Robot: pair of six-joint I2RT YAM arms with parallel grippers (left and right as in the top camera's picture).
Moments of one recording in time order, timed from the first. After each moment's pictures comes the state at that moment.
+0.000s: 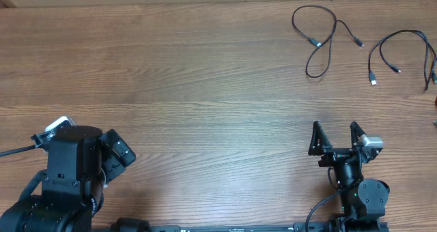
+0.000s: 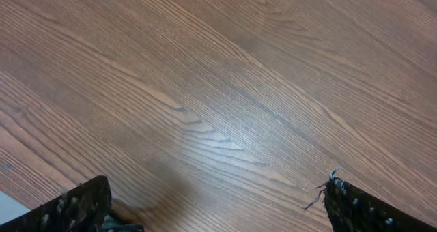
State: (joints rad) left arm -0.17 0.87 1.40 -1.53 -0.31 -0.75; right arm 0.01 0.01 0.02 -0.03 -0.06 0.25
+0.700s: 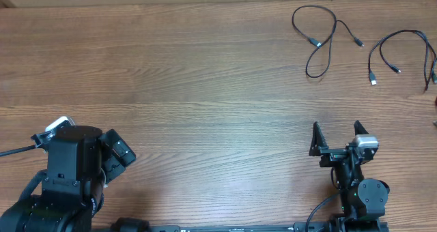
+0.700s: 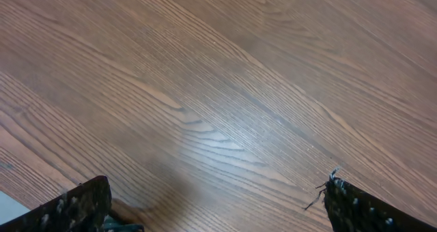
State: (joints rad) left arm -0.17 0.87 1.40 -1.53 -0.31 -0.75; right arm 0.01 0.01 0.02 -0.04 -0.04 0.06
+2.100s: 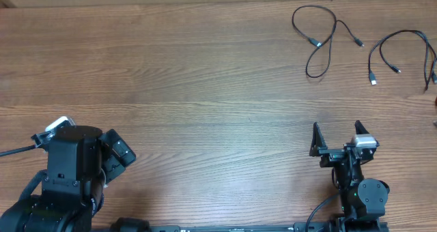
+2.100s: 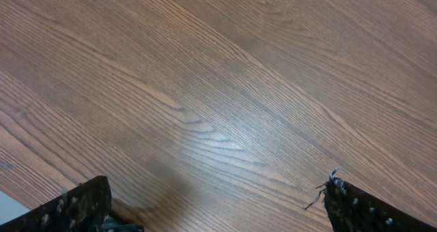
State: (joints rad) left arm -0.17 0.87 1.40 -1.53 -0.31 -0.75; right arm 0.01 0.01 0.02 -0.03 -0.04 0.02
